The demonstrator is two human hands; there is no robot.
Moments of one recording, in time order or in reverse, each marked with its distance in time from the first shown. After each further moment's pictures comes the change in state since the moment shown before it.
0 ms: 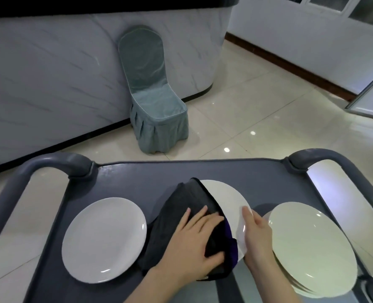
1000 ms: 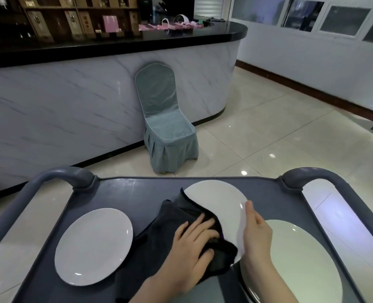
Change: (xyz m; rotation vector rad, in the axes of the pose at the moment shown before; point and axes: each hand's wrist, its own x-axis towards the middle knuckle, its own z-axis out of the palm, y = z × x) left_hand 0.025 0.052 0.029 -0.080 0.109 -0.022; right_hand 0.036 -0.033 -0.047 0.154 -0.054 -0.066
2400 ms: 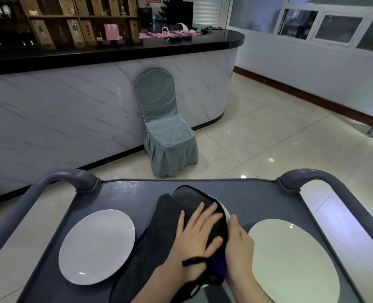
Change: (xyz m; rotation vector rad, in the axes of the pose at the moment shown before) left_hand 0.019 0.006 -0.001 0.254 0.034 -0.068; right_hand -0.036 0.025 0.015 -0.031 -0.037 -0.003
